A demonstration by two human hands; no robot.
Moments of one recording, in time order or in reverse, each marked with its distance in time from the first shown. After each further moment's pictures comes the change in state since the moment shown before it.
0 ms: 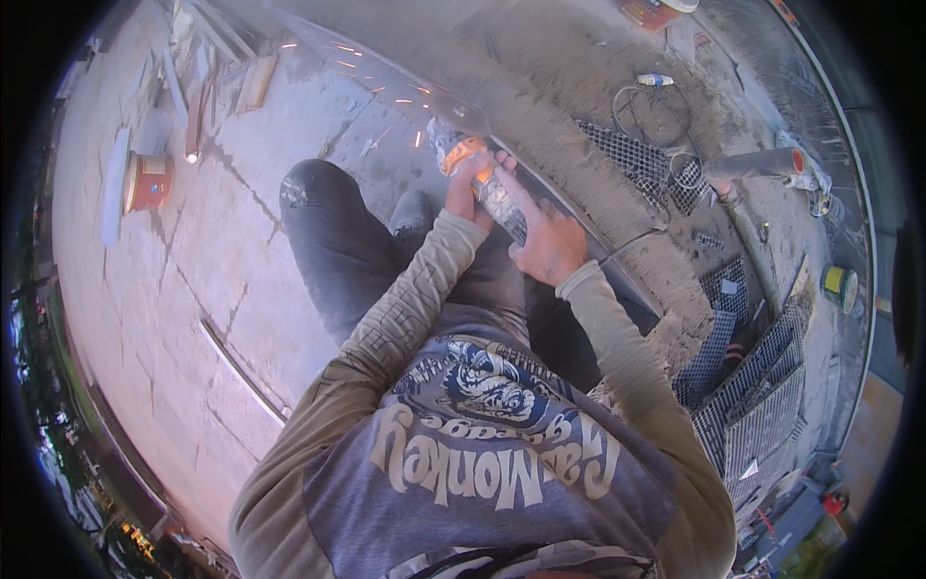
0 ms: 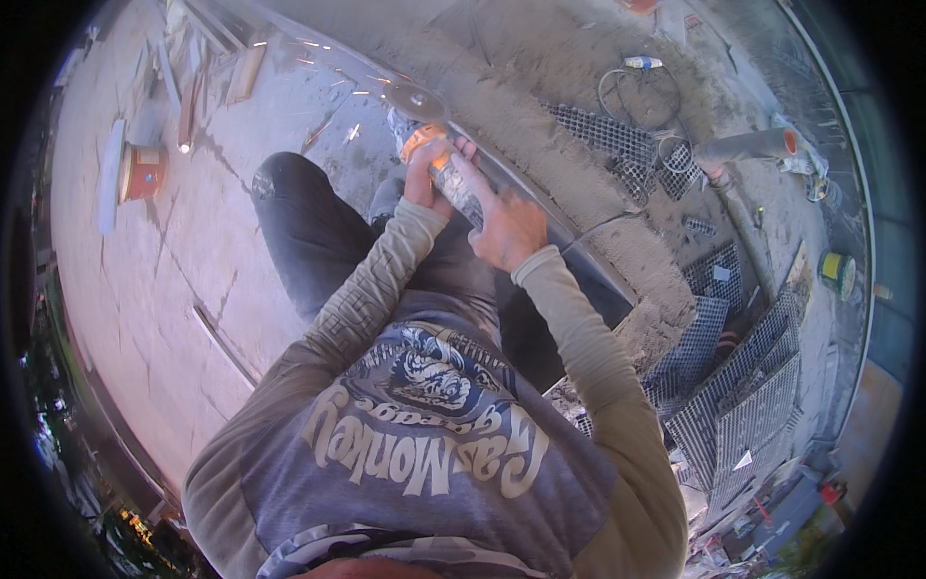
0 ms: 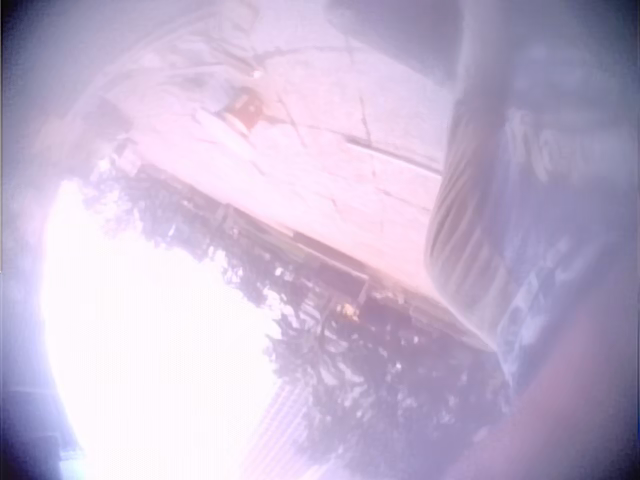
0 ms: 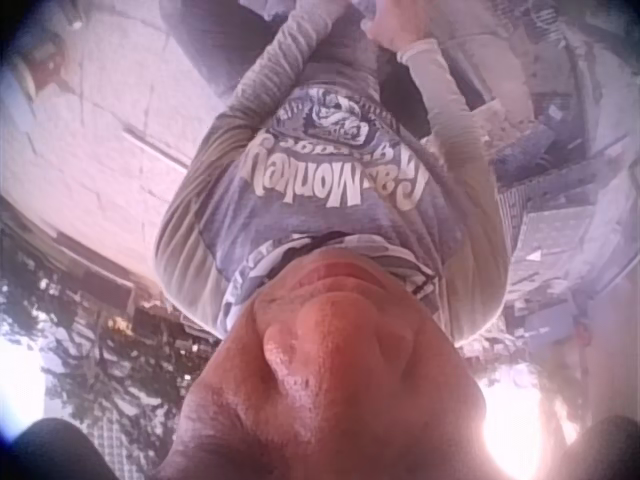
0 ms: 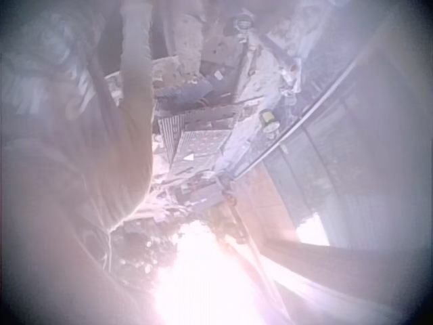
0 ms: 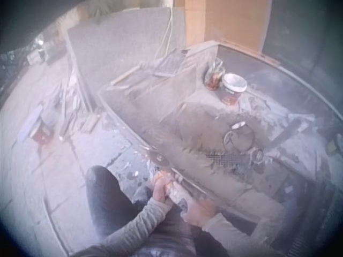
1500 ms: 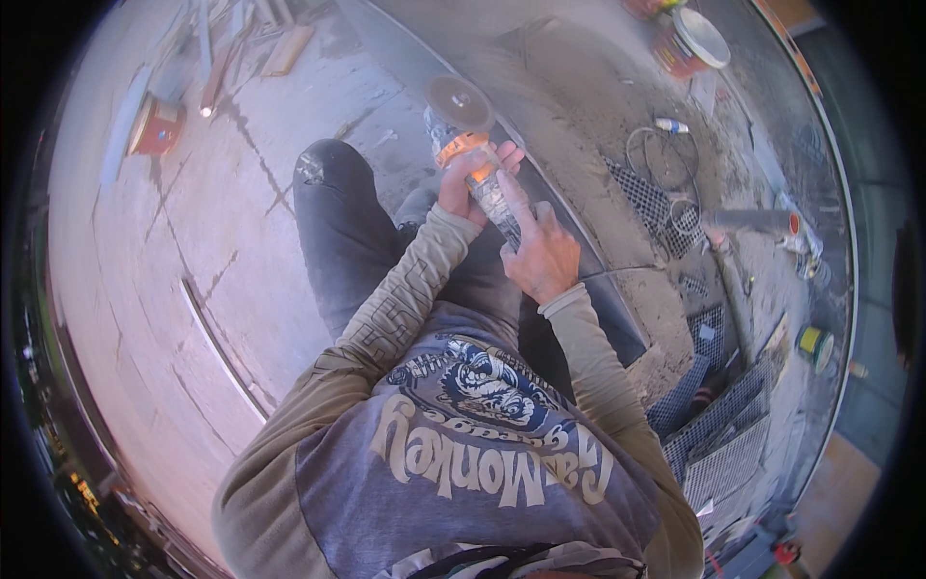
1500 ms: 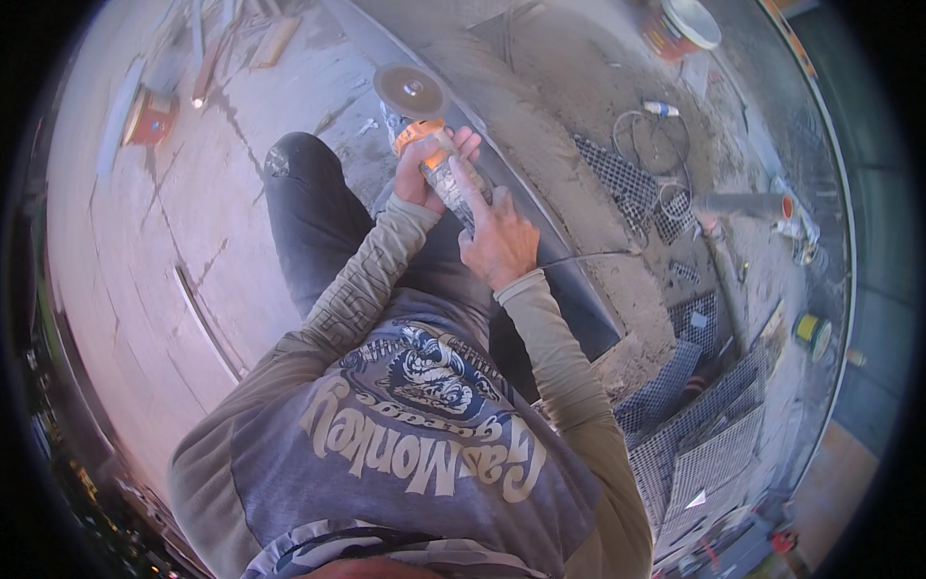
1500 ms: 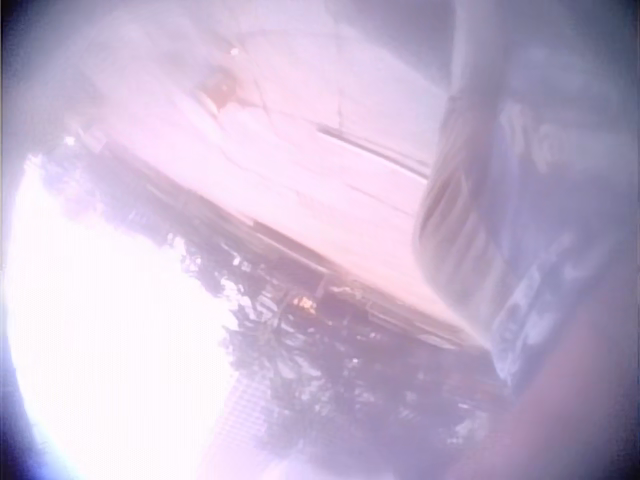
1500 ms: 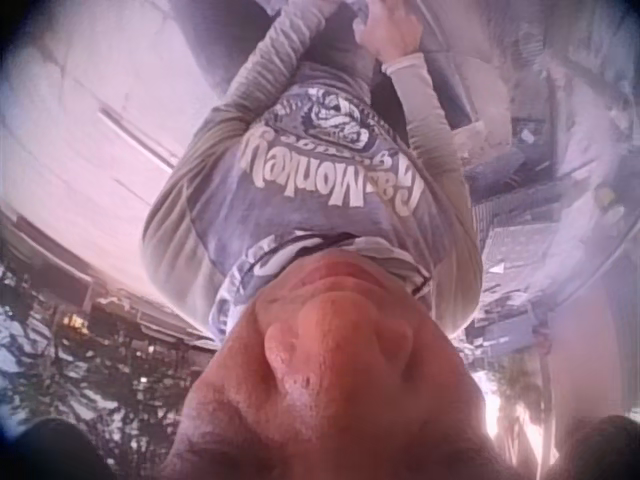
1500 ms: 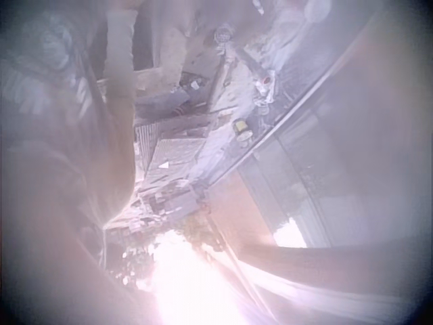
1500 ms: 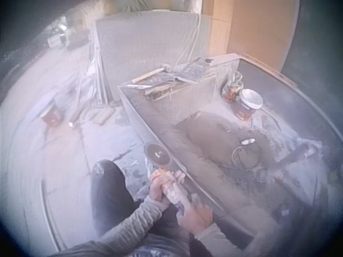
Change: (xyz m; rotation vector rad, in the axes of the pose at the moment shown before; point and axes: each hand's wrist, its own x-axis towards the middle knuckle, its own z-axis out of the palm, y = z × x) left_hand -0.027 0.037 0.017 -0.011 -0.131 0.170; right_hand -0.001 -0.029 0.007 -0.006 0.140 -0.090
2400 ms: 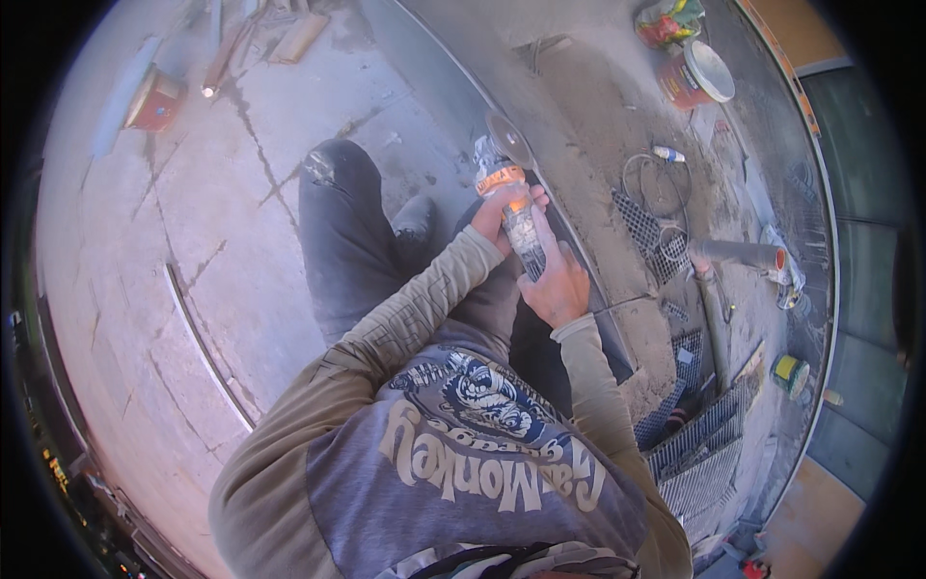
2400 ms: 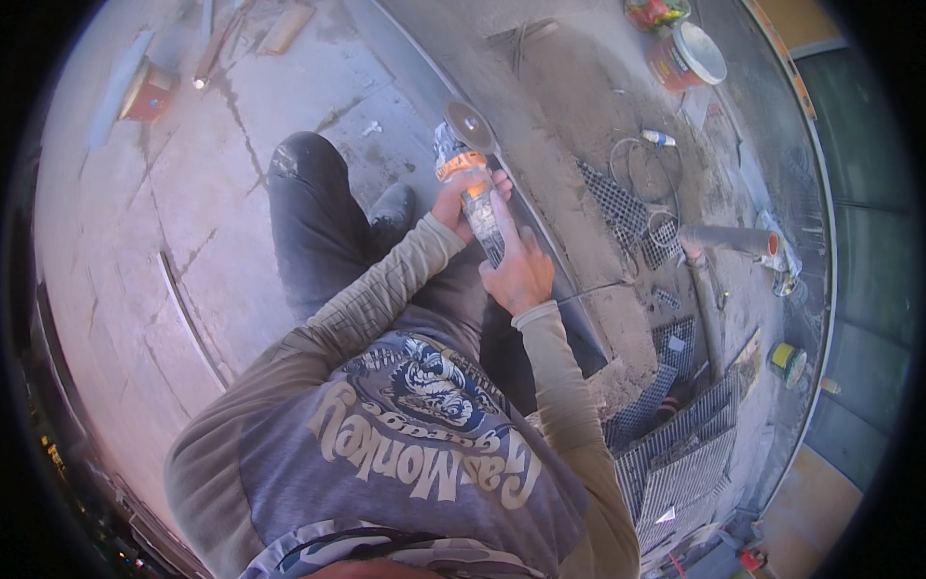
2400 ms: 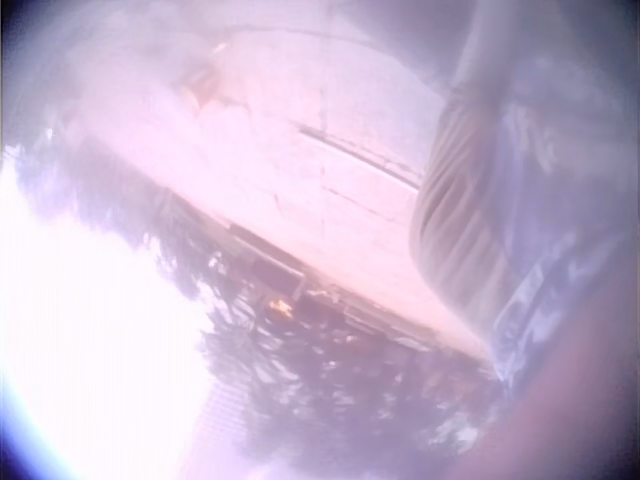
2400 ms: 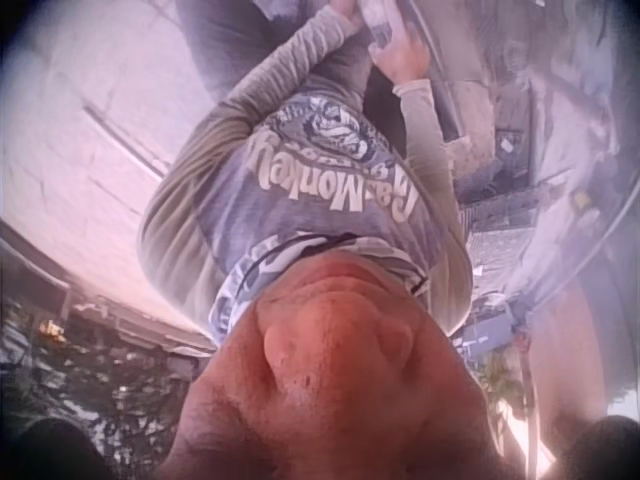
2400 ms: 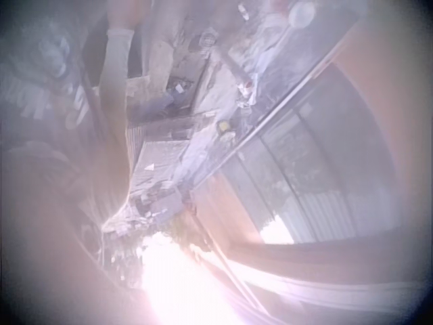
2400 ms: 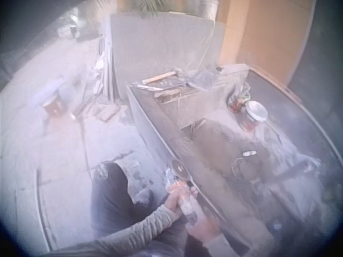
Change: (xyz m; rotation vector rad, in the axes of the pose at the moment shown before) left_hand 0.012 -0.036 -0.030 -0.090 0.080 -0.156; right_hand 0.000 0.015 0.009 0.011 -0.031 0.078
